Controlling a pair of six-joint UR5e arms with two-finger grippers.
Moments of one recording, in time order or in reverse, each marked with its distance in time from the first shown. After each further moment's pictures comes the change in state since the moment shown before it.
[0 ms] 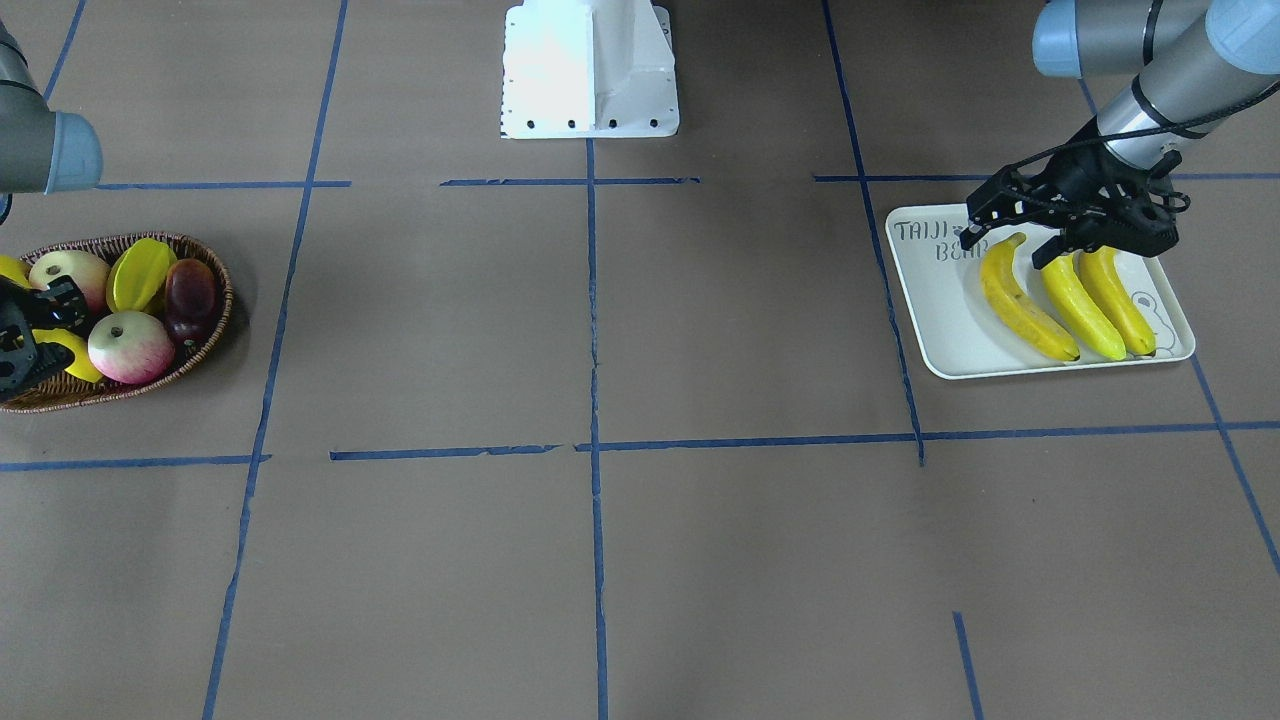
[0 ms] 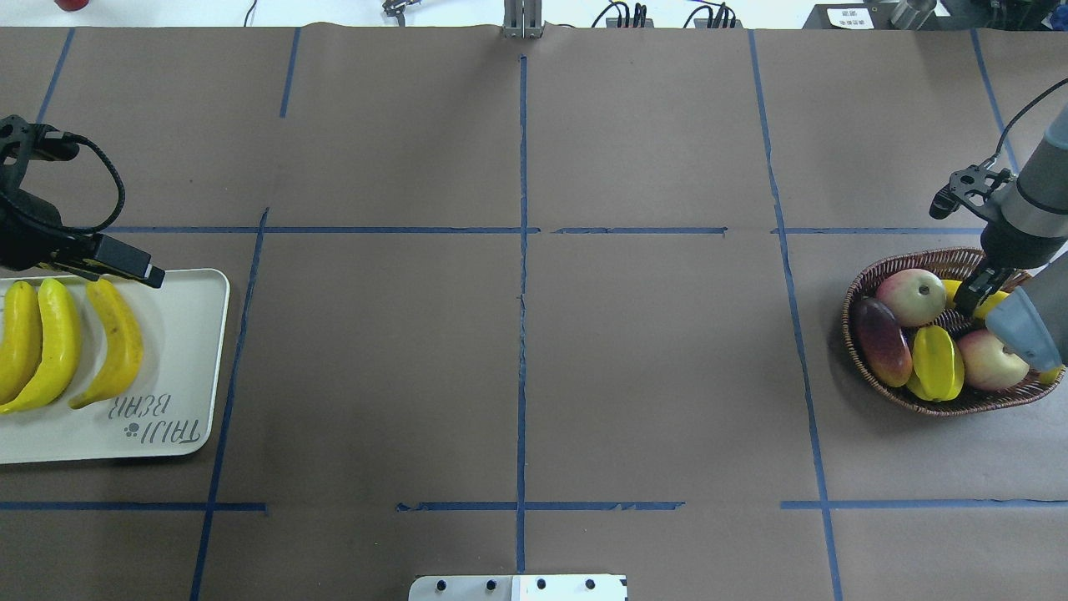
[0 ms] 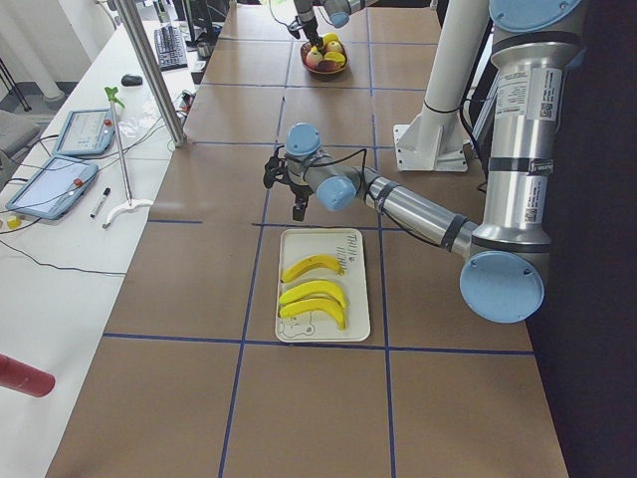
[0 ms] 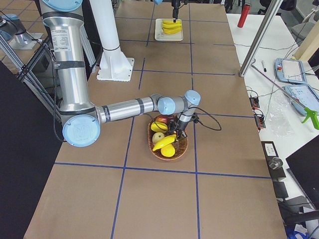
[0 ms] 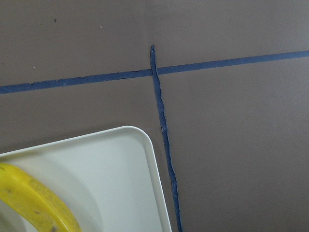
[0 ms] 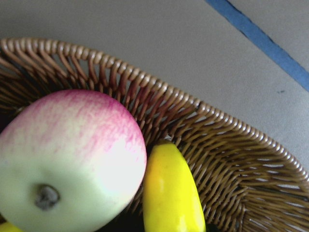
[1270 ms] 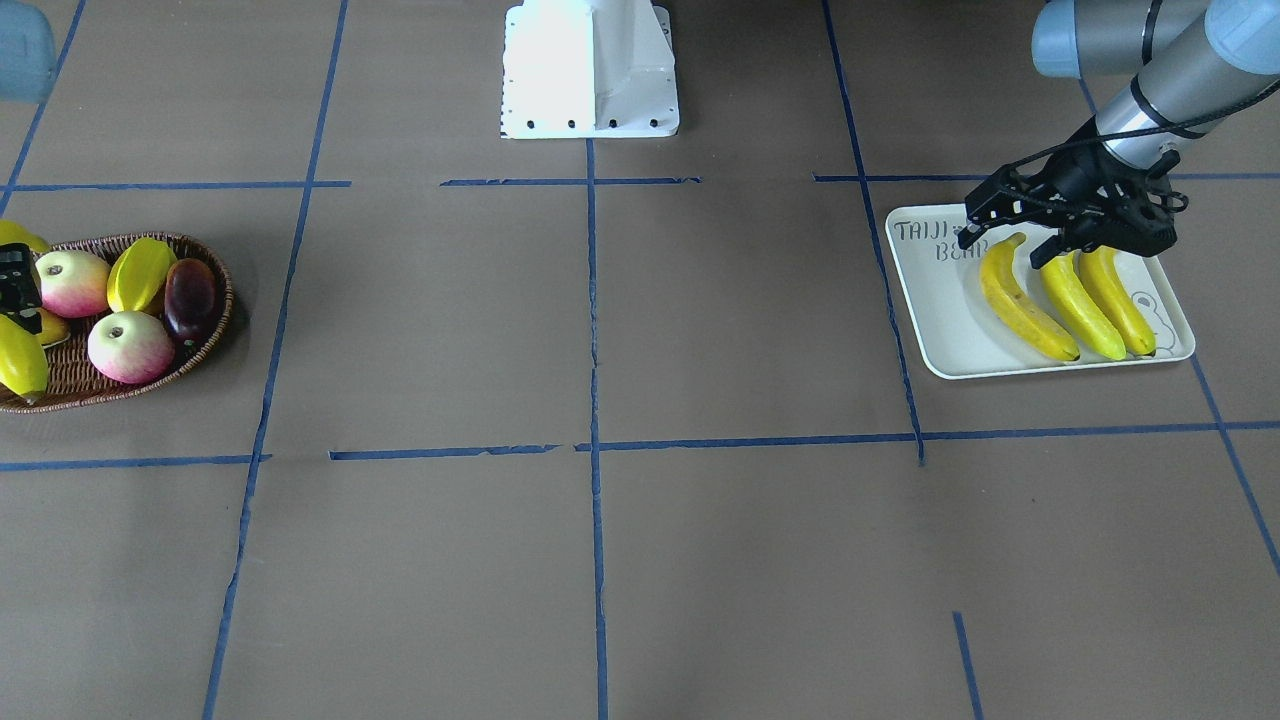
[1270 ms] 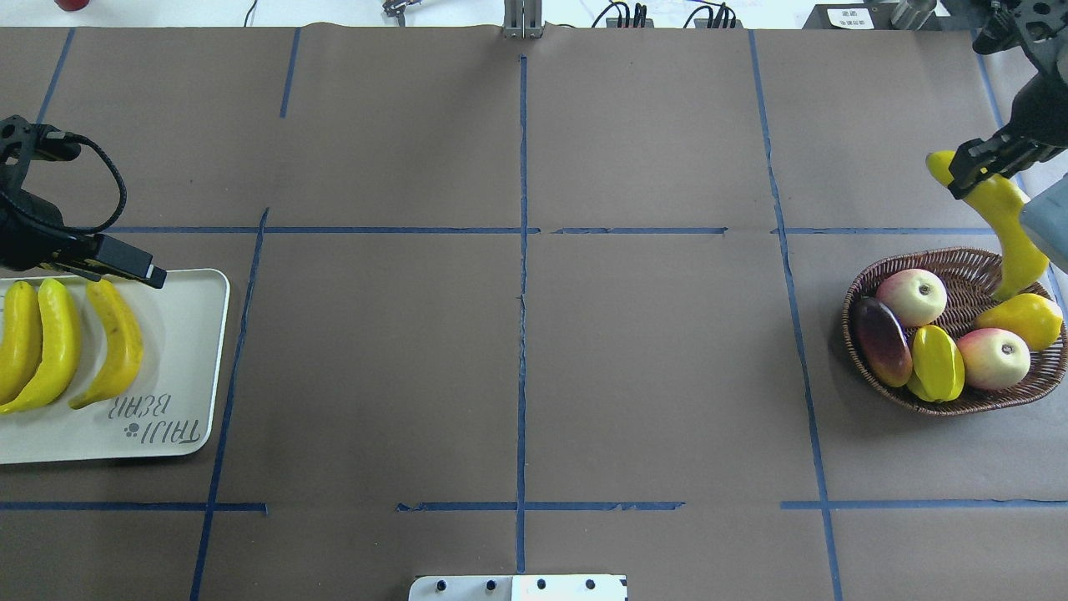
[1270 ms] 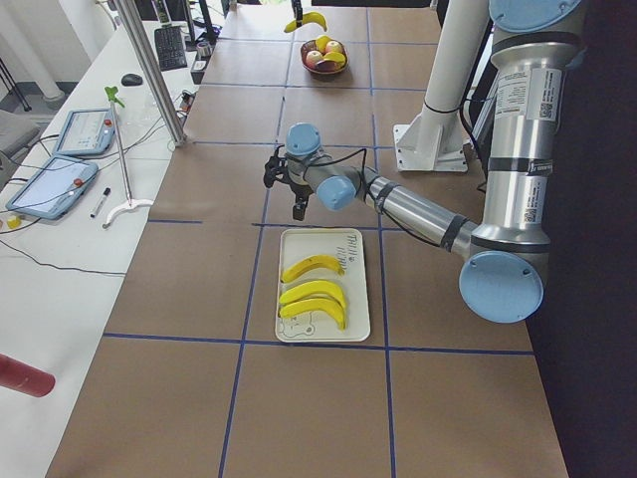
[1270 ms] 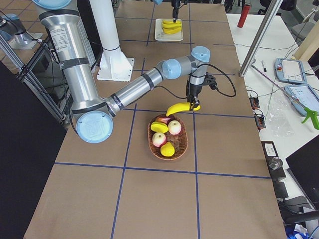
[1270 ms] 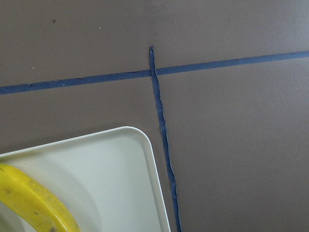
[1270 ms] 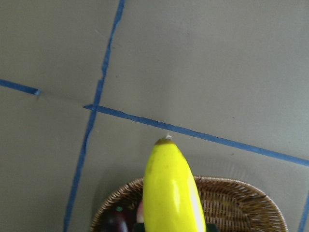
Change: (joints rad) left arm 0.002 -0.003 0.000 -0.002 -0.004 -0.003; right arm 0.129 0.184 0.258 -0.203 0.035 0.436
